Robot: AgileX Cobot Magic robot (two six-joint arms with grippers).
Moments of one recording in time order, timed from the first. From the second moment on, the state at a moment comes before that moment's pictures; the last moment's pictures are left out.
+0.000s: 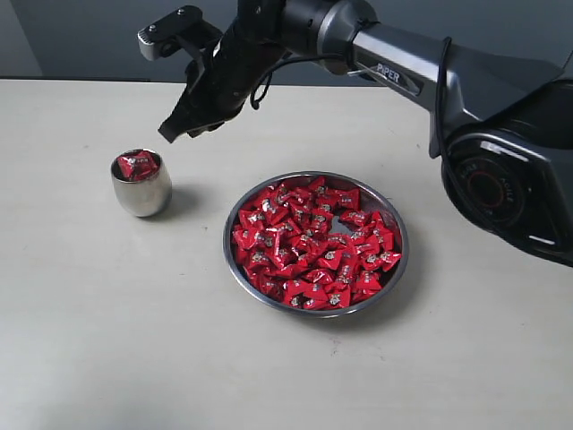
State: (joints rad) left arm 0.12 0.00 0.00 0.05 0.29 -0.02; right arm 0.78 2.43 -2.23 0.35 0.90 -0.53
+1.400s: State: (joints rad) left arm 0.12 0.00 0.00 0.05 0.29 -0.02; right arm 0.70 2.01 -1.45 -0.09 0.33 -0.03
